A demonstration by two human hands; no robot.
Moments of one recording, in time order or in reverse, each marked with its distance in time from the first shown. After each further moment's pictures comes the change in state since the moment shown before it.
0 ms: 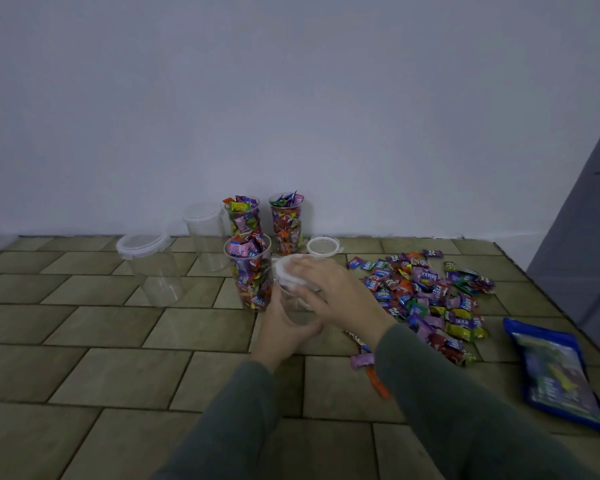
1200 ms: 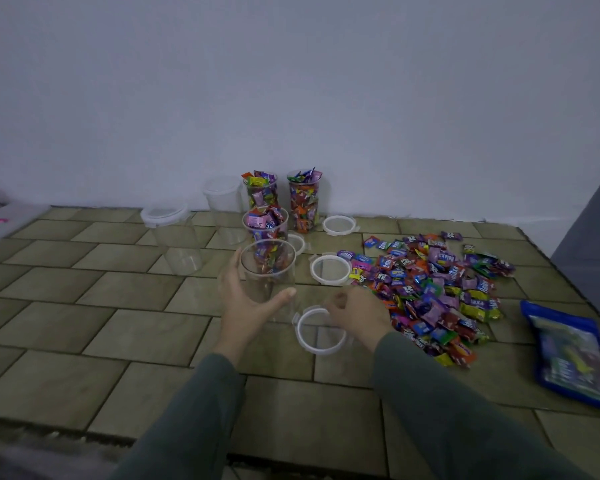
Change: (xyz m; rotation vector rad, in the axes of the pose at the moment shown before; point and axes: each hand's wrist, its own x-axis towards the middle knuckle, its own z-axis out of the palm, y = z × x) left_hand -0.041 0.005 -0.060 0.086 0.279 0.014; right_hand -0.049 0.013 0.049 -0.013 -0.336 0.867
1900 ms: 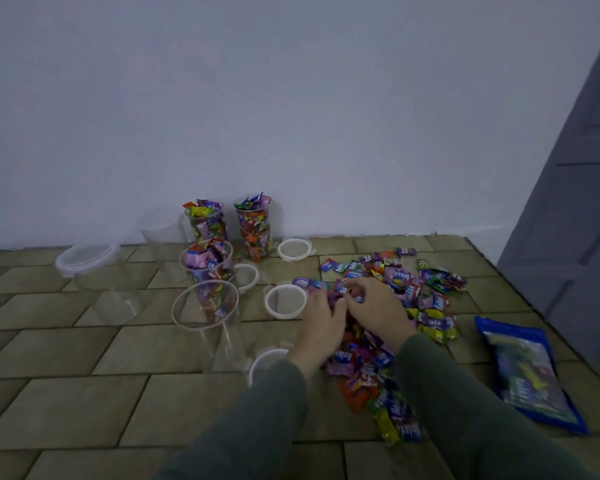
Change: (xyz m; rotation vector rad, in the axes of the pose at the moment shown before) left_hand 0.017 0.058 0.179 0.171 -0.479 -0.027; right_hand 0.038 0.076 -0.067 0.182 0.270 -0.111
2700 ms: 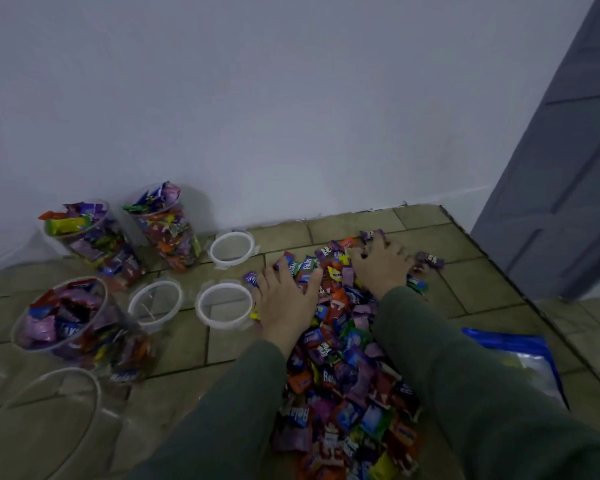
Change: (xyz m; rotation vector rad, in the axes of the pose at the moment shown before) left_hand 0.134 -0.007 0.060 0.478 -0.003 -0.121; right_hand 0.134 0.123 -0.010 -0.362 0.036 0.565
